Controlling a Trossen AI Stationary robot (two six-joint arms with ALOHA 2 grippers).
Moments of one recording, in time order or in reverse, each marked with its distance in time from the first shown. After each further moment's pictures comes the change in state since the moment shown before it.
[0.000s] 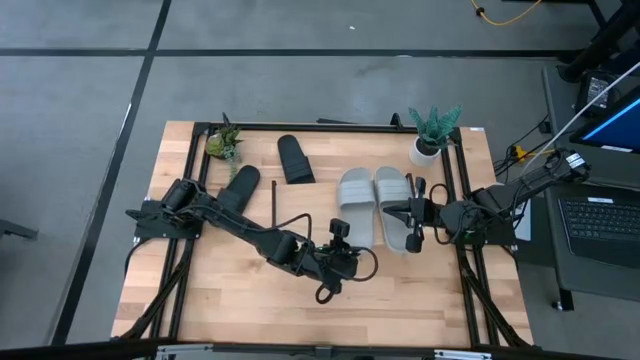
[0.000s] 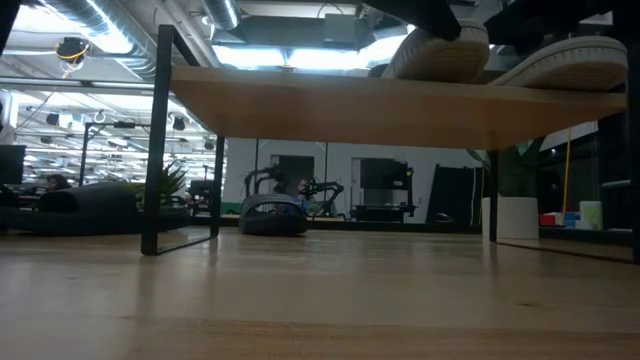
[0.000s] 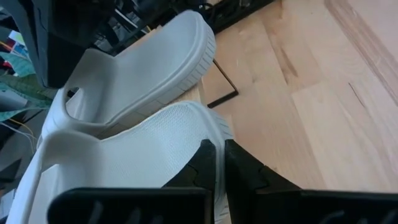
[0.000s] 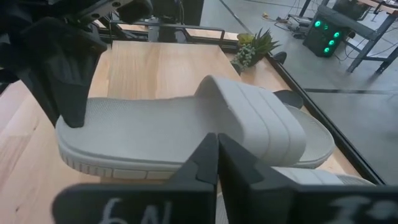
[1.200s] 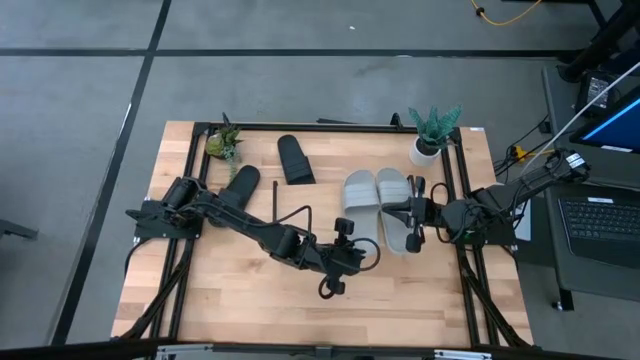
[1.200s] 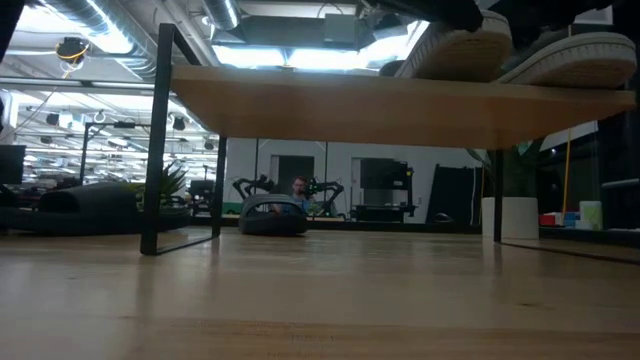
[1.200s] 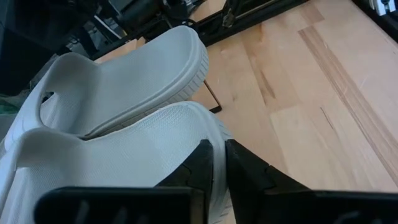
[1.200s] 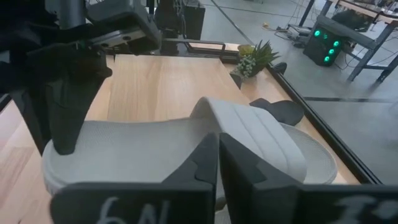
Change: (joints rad) left arm 0.033 -0.001 0.000 0.050 0.142 -0.045; right arm 0.000 0.000 0.000 0.054 0.001 -0.029
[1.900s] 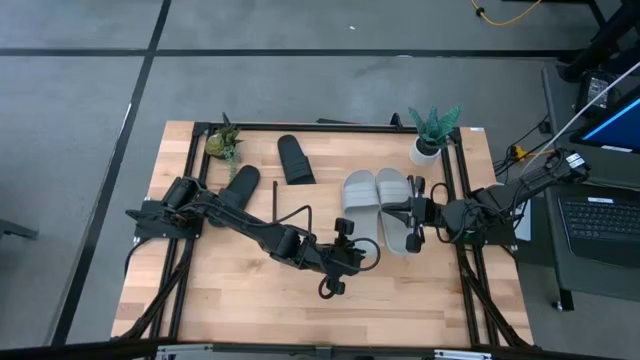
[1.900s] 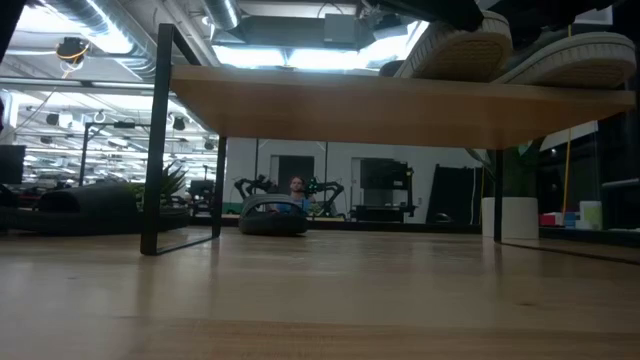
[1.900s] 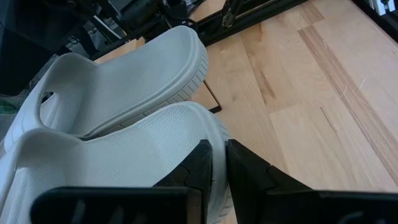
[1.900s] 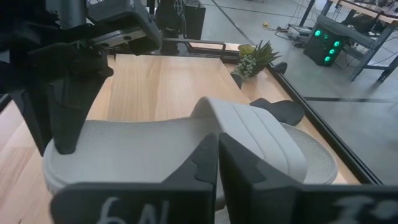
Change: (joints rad) left arm 0.002 0.000 0.000 -0.001 0.000 0.001; right arm 0.000 0.000 0.000 -0.001 -0.002 0.000
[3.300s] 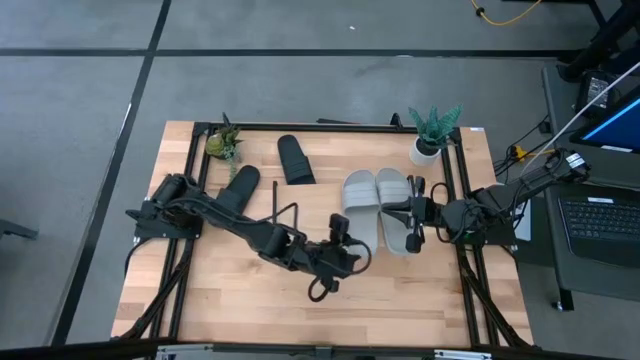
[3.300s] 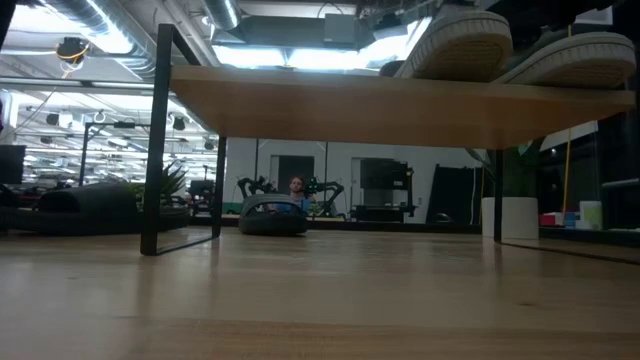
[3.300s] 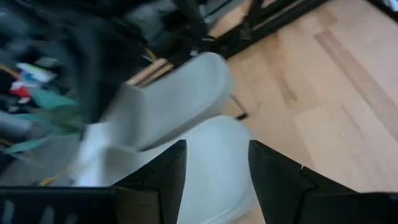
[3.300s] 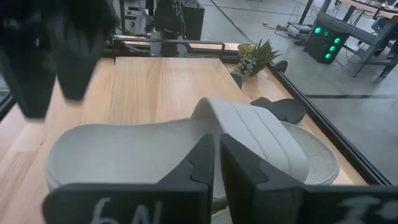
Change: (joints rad) left arm -0.036 -0.080 0.000 -0.031 -0.109 0.132; right arm 0.000 0.000 0.000 -0.001 -0.001 0.030
